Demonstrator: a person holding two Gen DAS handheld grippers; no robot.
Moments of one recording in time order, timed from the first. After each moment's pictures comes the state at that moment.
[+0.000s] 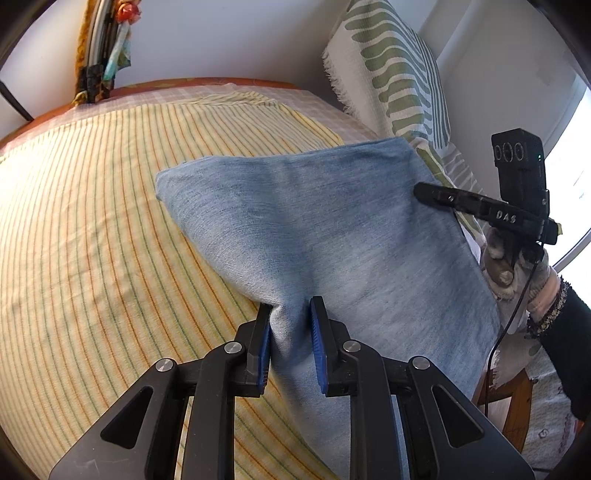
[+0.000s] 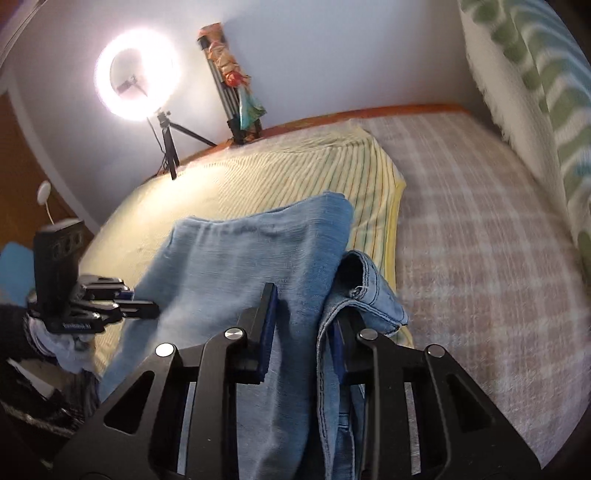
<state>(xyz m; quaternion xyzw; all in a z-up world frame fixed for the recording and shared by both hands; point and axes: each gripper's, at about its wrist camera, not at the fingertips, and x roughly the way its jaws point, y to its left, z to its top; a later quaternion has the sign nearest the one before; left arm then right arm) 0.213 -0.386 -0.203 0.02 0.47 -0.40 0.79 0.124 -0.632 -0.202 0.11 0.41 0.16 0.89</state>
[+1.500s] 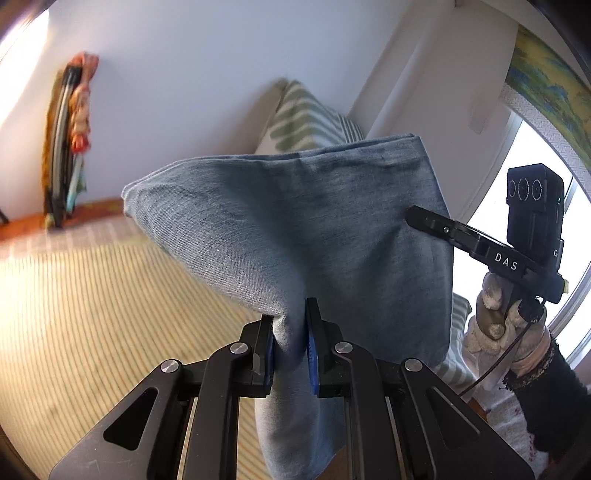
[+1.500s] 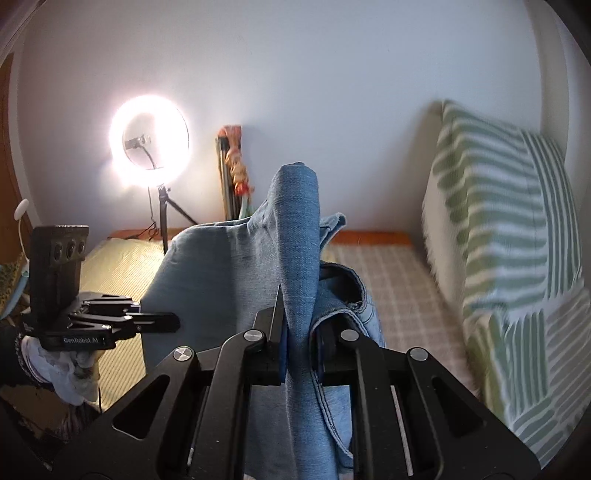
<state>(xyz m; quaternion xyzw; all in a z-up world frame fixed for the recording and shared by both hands) 0.217 -0.383 -0.046 -0.05 0.34 -0.49 0.80 0.077 -0.565 0.007 0.01 0.29 0.03 0.96</state>
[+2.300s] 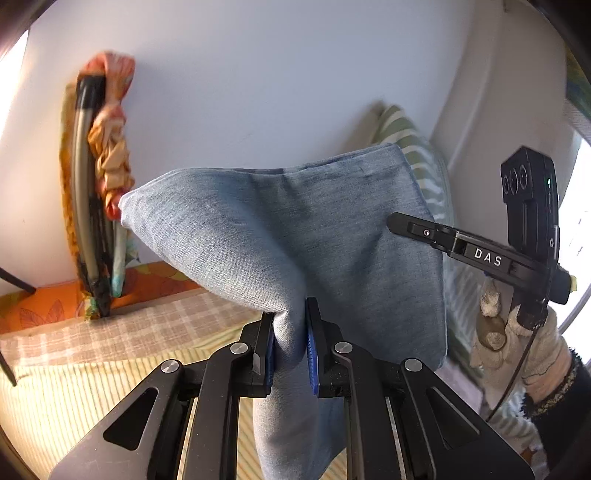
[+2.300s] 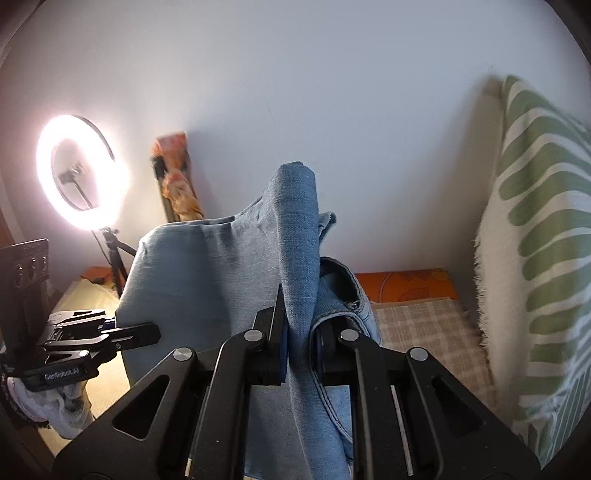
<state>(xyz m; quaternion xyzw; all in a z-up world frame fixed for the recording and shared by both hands) 0.404 -0.412 -0.069 -0.03 0.34 -0.40 0.85 0.340 -0.594 -0.040 0.05 0.32 0.05 0.95</state>
